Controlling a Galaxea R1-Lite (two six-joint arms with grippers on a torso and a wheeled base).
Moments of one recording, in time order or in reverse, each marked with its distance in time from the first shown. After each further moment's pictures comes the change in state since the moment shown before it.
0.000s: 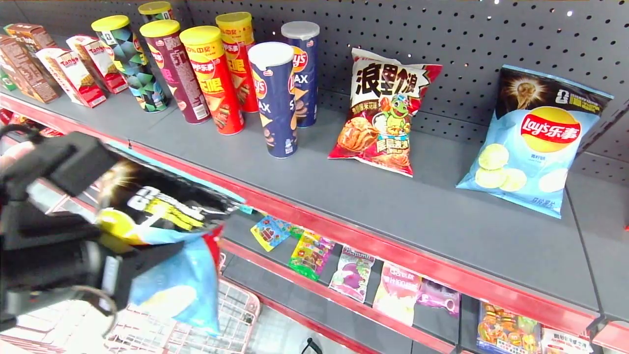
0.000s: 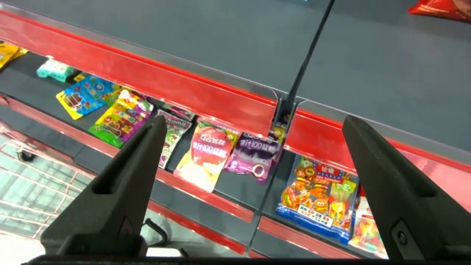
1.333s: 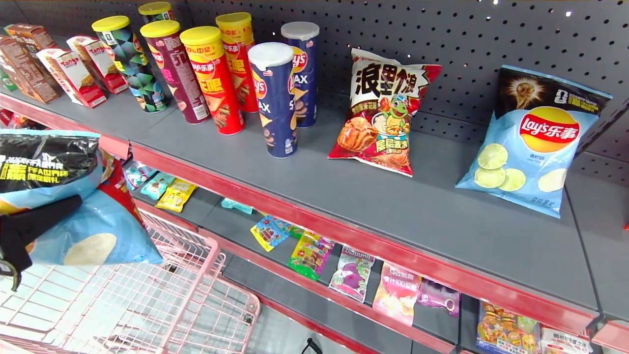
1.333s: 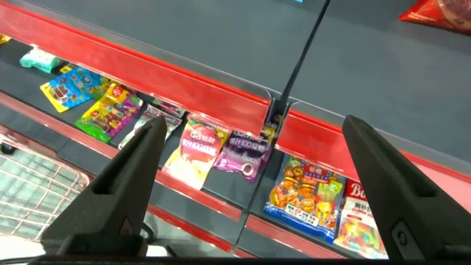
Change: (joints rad) left arm 0.601 -0.193 0.251 -0.406 -0.312 0.044; right arm -0.010 0.018 -0.006 0.000 -0.004 -0.056
